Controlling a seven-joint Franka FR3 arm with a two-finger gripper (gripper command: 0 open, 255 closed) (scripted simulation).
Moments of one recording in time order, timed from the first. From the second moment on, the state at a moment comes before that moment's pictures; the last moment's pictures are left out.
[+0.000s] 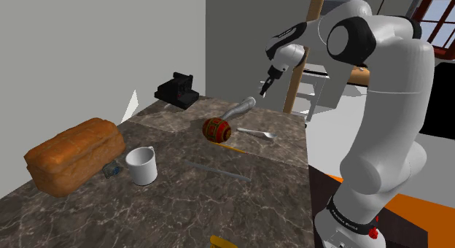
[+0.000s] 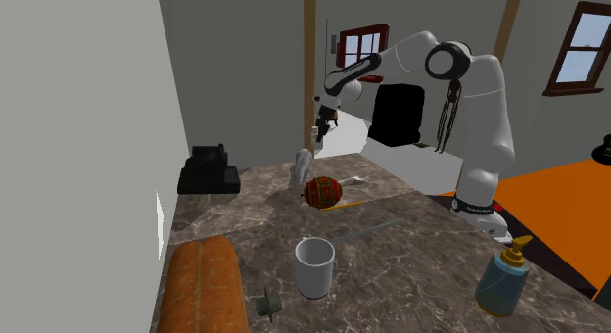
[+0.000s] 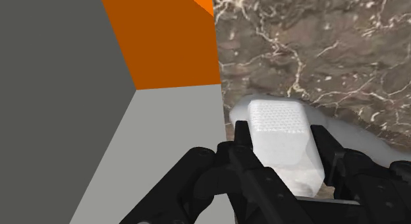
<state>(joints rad) -0.36 0.31 -0.26 -1.80 0.48 2.24 -1.19</state>
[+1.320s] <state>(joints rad) -0.37 0.41 -0.23 -1.85 0.56 2.38 -1.28</state>
